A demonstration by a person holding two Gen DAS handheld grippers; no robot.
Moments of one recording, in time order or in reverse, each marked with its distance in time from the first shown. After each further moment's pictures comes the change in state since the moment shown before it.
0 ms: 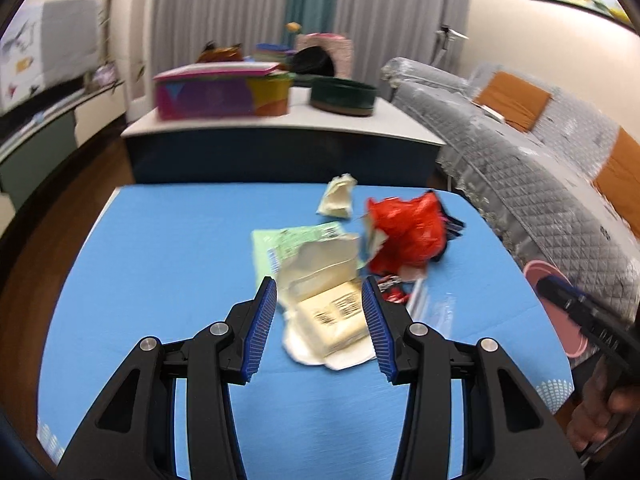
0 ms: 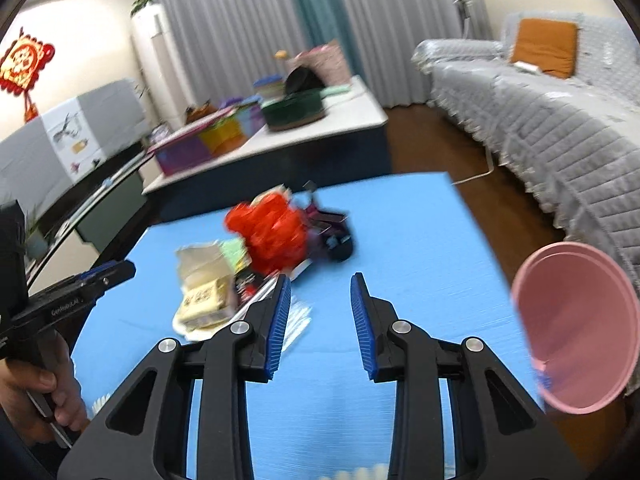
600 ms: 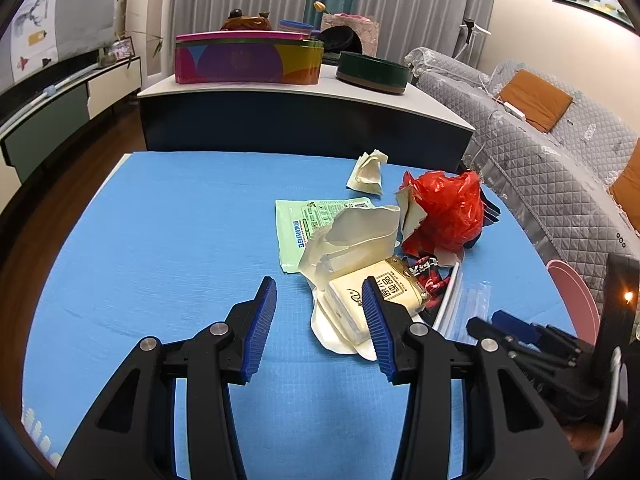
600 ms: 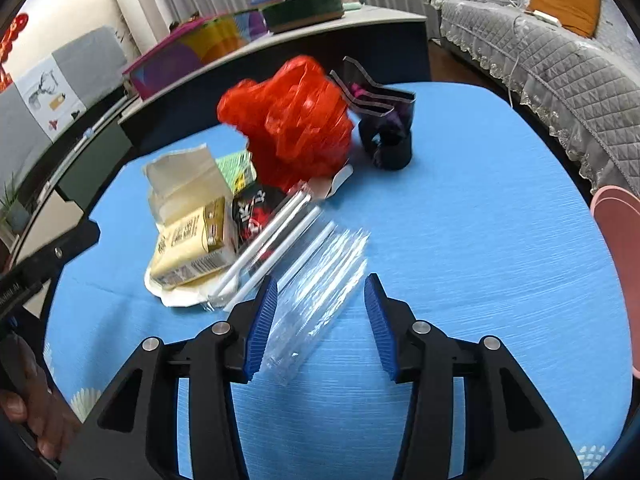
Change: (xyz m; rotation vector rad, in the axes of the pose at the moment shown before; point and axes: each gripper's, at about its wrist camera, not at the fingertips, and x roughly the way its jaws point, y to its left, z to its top) left arm 0.027 0.017 -0.019 -0.037 0.049 0.030; right arm 0.089 0.037 -0.036 0.013 0.222 -0.064
